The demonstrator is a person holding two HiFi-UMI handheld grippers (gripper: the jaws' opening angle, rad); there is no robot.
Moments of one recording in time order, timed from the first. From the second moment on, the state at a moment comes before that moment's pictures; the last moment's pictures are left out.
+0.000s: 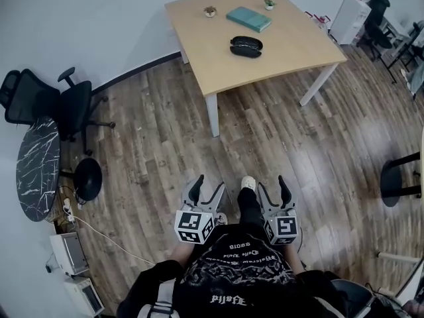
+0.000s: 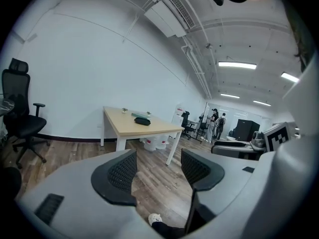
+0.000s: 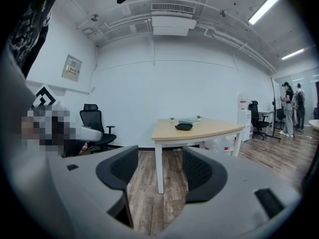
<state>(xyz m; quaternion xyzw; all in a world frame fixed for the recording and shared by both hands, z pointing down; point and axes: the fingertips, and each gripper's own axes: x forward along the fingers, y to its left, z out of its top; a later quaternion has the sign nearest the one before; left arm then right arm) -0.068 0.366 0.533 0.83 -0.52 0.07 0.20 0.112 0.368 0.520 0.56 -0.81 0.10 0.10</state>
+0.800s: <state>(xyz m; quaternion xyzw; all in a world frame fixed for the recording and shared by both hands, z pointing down) 0.021 0.184 0.528 0.79 -0.58 0.08 0.19 0.186 0.146 0.528 0.48 -0.86 0.11 0.10</state>
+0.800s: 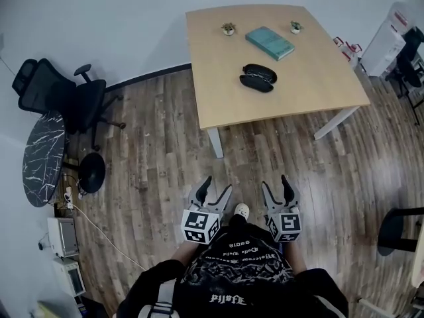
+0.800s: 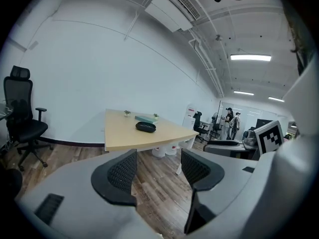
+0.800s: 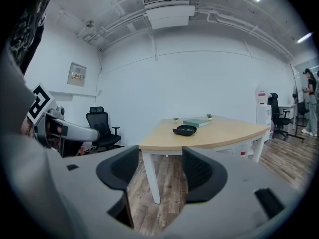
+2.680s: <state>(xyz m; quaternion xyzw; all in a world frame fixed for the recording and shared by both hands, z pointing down) 0.007 -0.096 0.558 0.84 -0.48 0.10 0.22 0.146 -0.081 0.552 0.51 -0.84 0.15 0.12</state>
